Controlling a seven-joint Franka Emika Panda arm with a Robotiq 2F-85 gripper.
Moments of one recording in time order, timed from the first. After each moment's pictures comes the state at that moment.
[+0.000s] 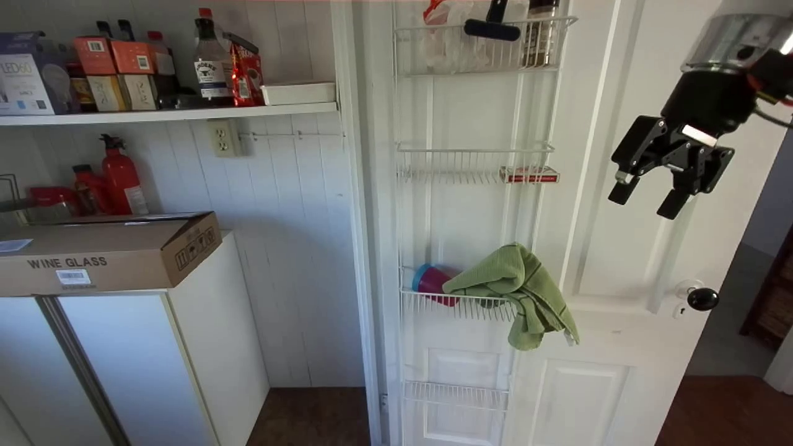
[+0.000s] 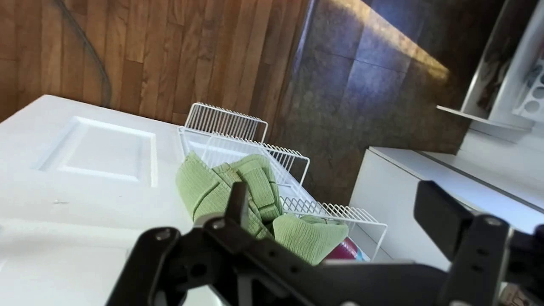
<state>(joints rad) 0.20 -0.36 0.05 -2.57 0.44 2.29 -0.11</state>
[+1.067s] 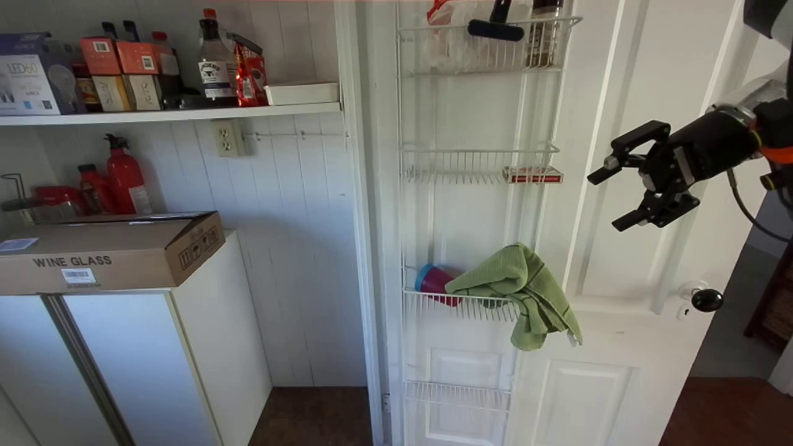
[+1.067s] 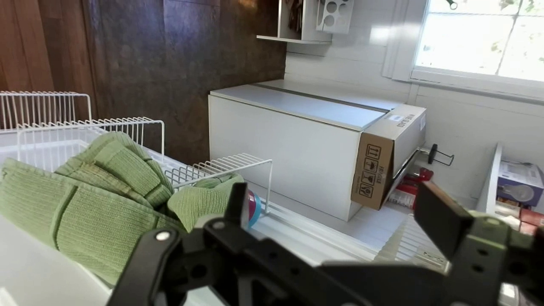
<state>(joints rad) 0.17 -0.20 -0.08 -2.57 1.23 2.21 -0.71</state>
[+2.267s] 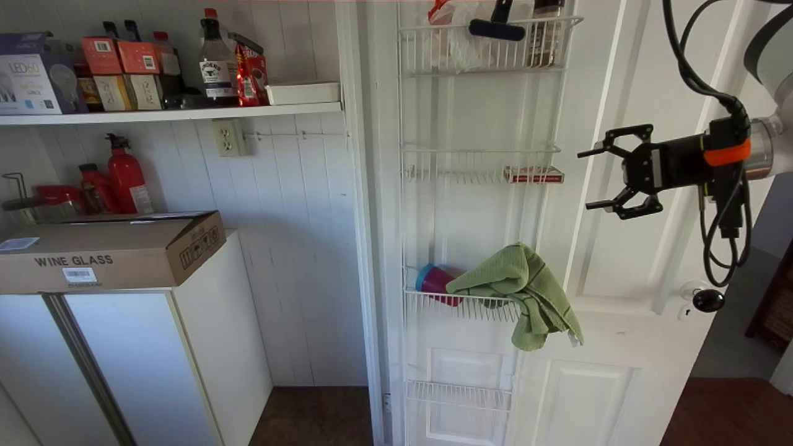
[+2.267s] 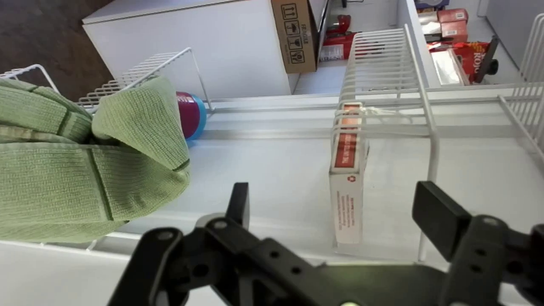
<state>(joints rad) 0.03 0.03 -0.06 -2.45 1.75 2.10 -0.79</state>
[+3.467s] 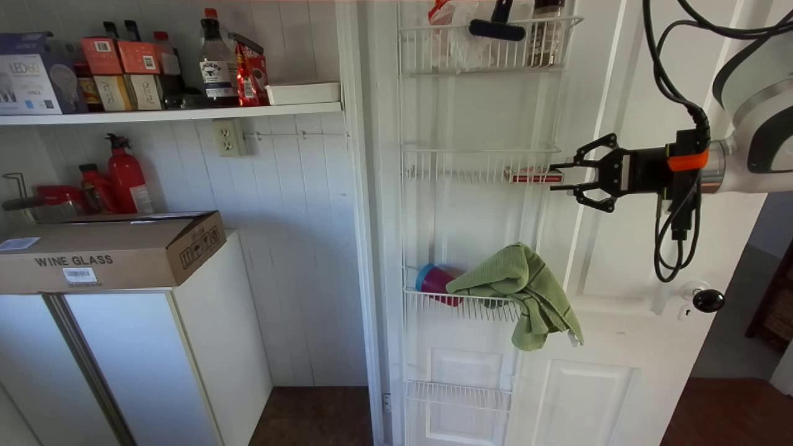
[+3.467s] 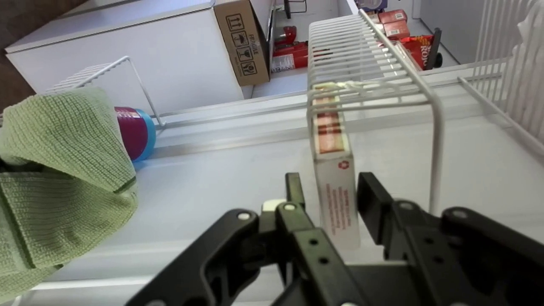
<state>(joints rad) 0.01 0.20 -0.06 -2.32 1.84 1.92 -0.80</state>
